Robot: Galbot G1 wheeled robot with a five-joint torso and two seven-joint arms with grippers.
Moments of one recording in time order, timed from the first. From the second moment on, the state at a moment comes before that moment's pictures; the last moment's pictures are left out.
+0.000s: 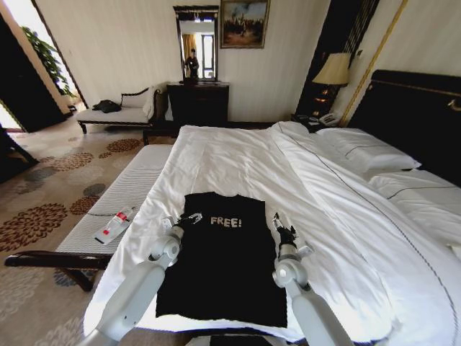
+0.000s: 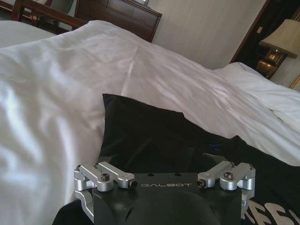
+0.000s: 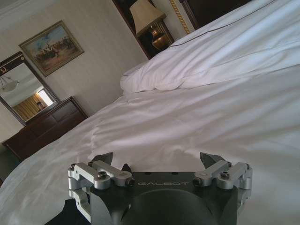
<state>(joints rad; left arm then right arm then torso) 0.96 -1.14 -0.12 -1.62 -0.89 0.24 -0.26 -1.23 1.29 0.34 1.77 0.84 0.17 0.53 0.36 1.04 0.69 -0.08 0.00</state>
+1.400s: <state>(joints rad) 1.31 -1.12 -0.61 -1.98 -0.88 0.20 -0.29 -0.67 1.19 0.16 1.14 1.15 -0.01 0.12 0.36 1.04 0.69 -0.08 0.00</state>
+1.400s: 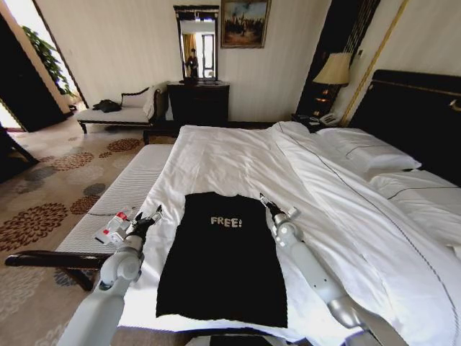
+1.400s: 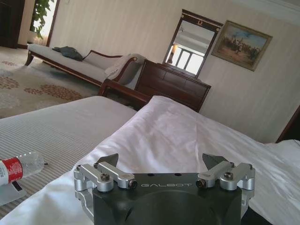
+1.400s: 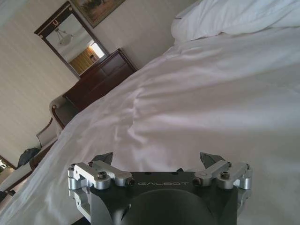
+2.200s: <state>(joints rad) 1.33 -1.11 -0.65 -2.00 -0.90 0.21 -0.30 -0.68 1.21 0.15 1.11 1.21 -0.06 0.13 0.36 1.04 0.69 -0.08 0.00</state>
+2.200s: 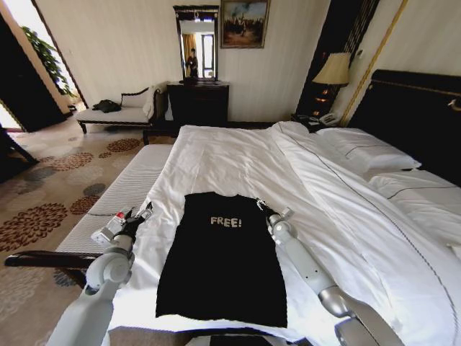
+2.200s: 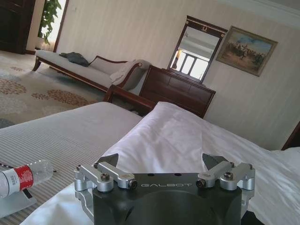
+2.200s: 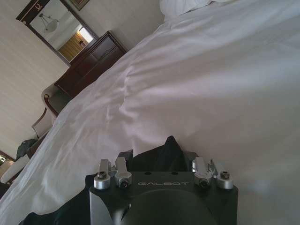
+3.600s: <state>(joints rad) 0.61 -1.22 -0.18 -1.20 -0.92 0.24 -0.25 -0.68 1.20 0.13 1.18 1.12 0.07 0.15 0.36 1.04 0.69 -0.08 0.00</state>
